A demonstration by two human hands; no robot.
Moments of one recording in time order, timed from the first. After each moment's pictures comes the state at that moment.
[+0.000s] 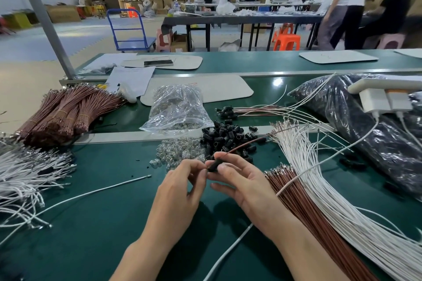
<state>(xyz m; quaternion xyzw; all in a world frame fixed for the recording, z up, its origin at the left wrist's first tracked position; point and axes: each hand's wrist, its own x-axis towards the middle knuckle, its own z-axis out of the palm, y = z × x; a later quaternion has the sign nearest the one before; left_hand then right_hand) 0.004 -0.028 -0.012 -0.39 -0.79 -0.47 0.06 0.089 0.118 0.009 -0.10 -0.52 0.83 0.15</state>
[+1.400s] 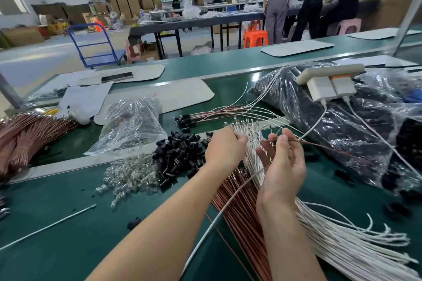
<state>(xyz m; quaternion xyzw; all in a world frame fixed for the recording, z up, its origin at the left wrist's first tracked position) 0.021 0.213 0.031 -0.34 -0.86 -0.35 -0.13 0.122 0.219 0.018 -0.31 -0.30 0.66 0.62</state>
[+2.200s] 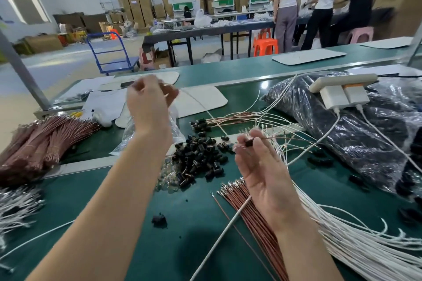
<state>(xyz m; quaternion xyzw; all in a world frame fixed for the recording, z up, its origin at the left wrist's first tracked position) -0.037 0.098 0.155 -0.10 -0.52 -0.84 -0.04 0.136 0.187 0.038 -0.05 -0.29 0.90 0.31</state>
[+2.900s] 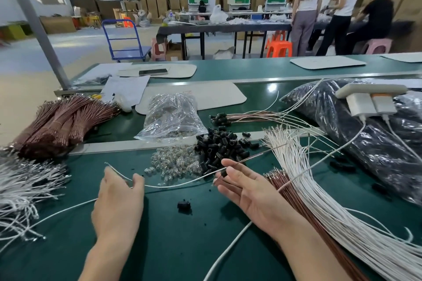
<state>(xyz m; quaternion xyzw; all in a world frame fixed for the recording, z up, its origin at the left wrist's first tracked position) -0.042 -0.062 0.002 -0.01 -0.93 -0.37 0.07 0.103 0.144 0.016 -0.17 -0.39 0.90 0.10</state>
